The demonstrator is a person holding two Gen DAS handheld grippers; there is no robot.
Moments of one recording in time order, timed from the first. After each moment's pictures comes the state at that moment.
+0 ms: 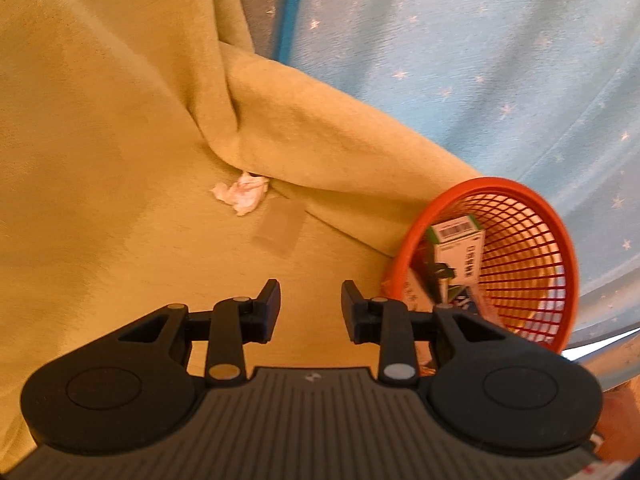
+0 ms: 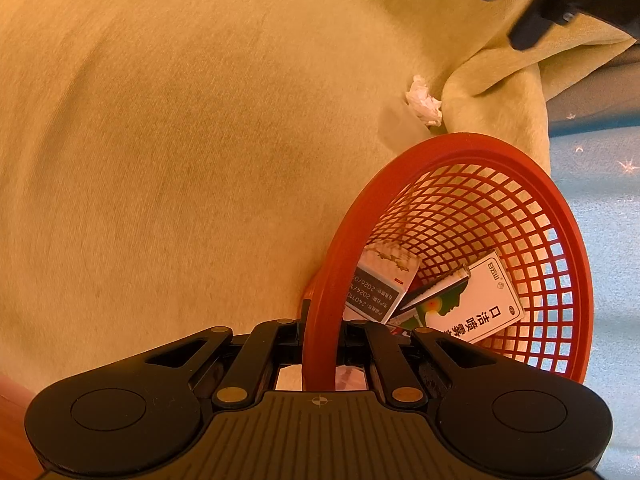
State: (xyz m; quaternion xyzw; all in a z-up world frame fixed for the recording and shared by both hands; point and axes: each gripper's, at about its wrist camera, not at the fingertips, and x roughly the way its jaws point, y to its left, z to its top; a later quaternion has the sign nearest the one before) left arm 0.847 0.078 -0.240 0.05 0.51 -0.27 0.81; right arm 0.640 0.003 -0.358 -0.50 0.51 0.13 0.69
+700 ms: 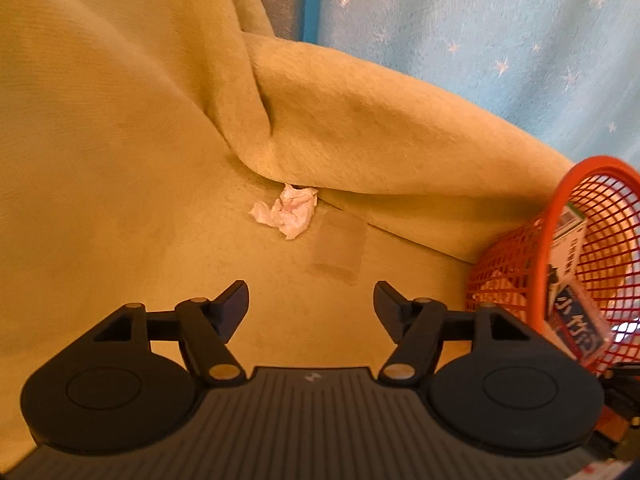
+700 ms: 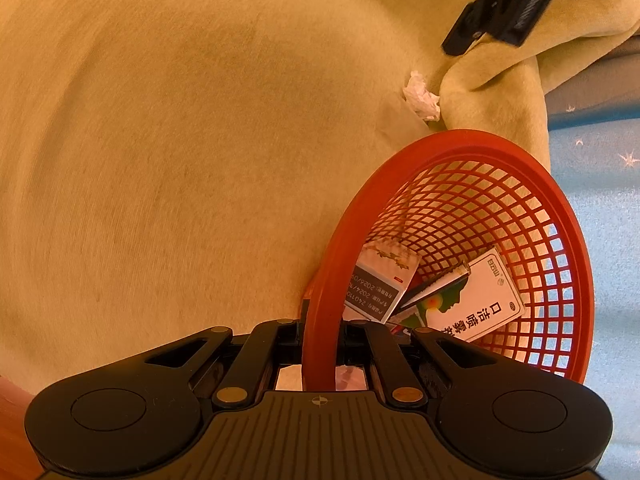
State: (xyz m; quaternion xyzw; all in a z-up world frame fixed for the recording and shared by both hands) left arm 0.904 0.076 -0.308 0.12 0.48 -0.28 0.82; right arm 0.641 0.002 -0.355 -0.48 0.51 0.13 0.70
